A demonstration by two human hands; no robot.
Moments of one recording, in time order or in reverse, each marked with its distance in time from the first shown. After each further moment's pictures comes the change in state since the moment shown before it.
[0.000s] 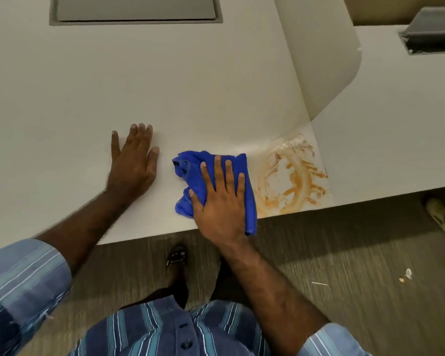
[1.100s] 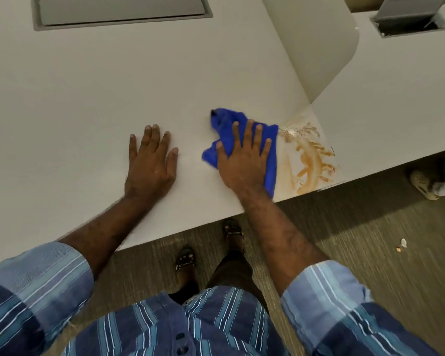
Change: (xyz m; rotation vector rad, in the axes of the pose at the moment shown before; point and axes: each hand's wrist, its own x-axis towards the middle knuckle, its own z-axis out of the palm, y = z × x) left_hand -0.006 0.002 -0.002 -0.068 -0.120 0.008; right_hand 0.071 -0.005 -0.013 -0.016 0.014 0.360
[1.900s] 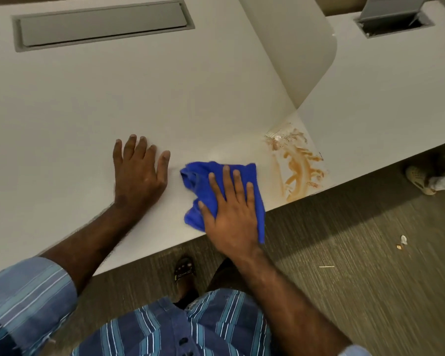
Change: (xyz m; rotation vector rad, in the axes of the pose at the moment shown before) left_hand 0.019 0.009 -0.003 0.174 0.172 0.067; right_hand -0.097 0.026 0.016 0.024 0.022 -0.199
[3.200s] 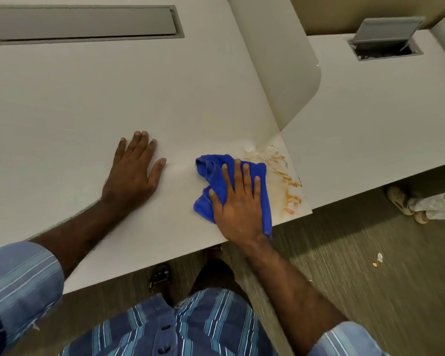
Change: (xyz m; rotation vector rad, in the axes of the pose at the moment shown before) left_hand 0.048 0.026 0.032 -0.203 -0.156 0.033; right_hand 0.073 0.086 -0.021 -0.051 -0.056 0.027
